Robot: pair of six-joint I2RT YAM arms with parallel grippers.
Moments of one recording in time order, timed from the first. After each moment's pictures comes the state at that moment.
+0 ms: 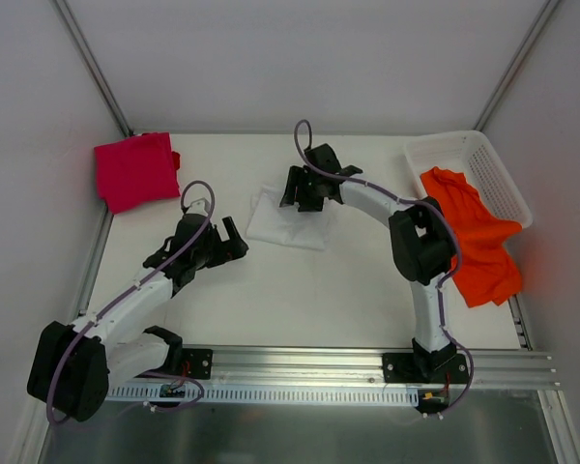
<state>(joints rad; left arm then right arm) -0.39 1.03 0.54 -0.21 -0.03 -0.64 0.59 2.11 1.62 -0.40 -0.18 0.63</state>
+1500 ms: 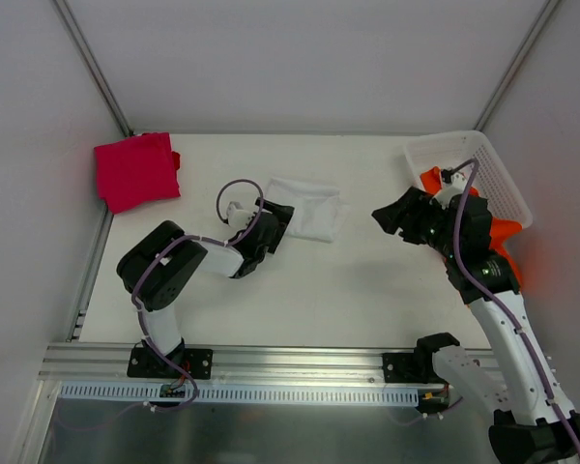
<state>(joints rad) -0.70 1.81 0.73 0.51 -0.45 -1.54 0.26 0.82 0.94 -0.51 -0.20 0.58</state>
